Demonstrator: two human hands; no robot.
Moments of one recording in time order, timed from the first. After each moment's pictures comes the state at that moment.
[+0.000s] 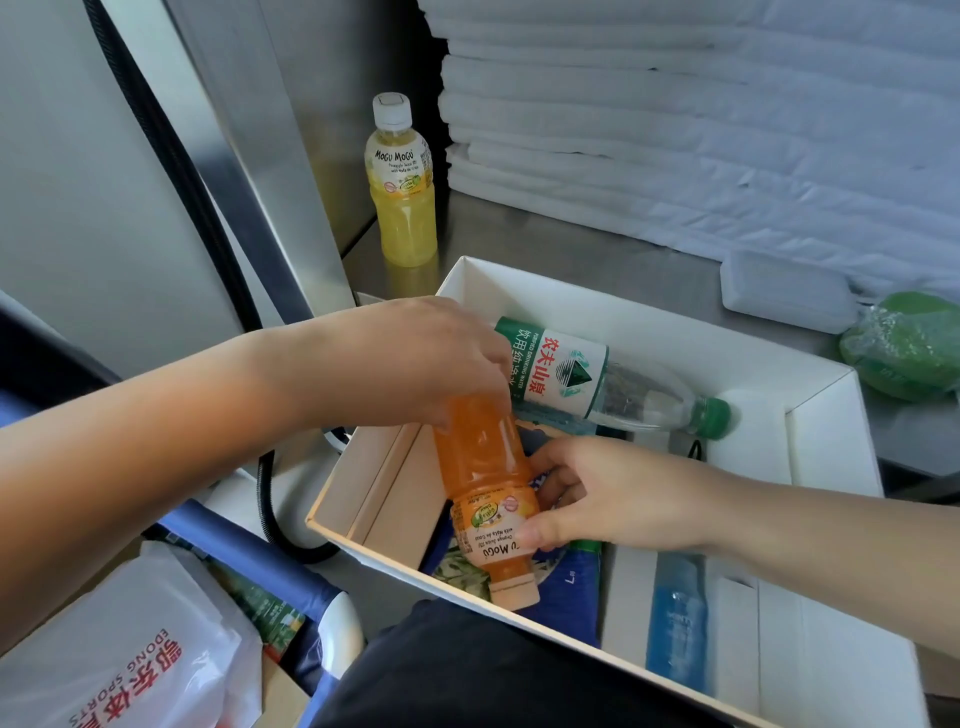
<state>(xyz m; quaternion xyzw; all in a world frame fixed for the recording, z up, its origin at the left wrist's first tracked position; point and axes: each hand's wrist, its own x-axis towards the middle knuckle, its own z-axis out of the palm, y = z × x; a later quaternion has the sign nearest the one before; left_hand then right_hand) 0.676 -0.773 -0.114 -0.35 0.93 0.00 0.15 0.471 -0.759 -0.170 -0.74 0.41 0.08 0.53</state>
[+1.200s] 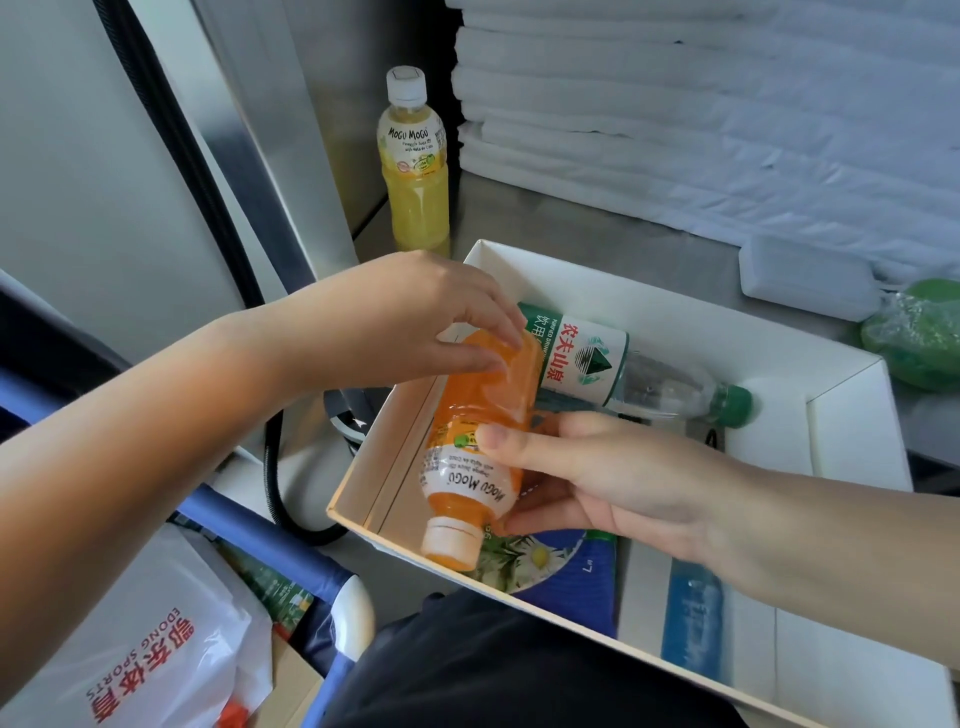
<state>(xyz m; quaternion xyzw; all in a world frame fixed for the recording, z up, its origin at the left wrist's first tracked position) 0.701 -0.774 -0.115 -0.42 0.89 0.16 -0.11 0.502 -0.739 -0.147 -0.42 0.42 -0.08 0.80</state>
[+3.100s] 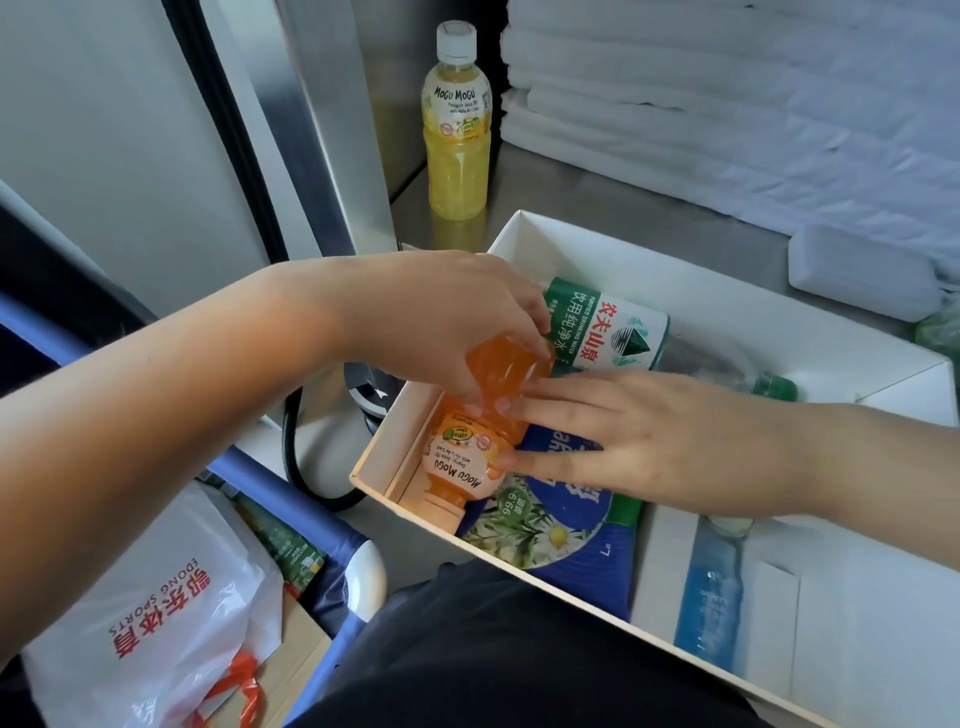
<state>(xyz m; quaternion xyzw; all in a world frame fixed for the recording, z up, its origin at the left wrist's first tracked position) 0.690 -0.768 -0.109 -0.41 0.88 0.17 0.15 0.466 -0.785 -0.176 -1.00 -0.02 0.00 -0.10</state>
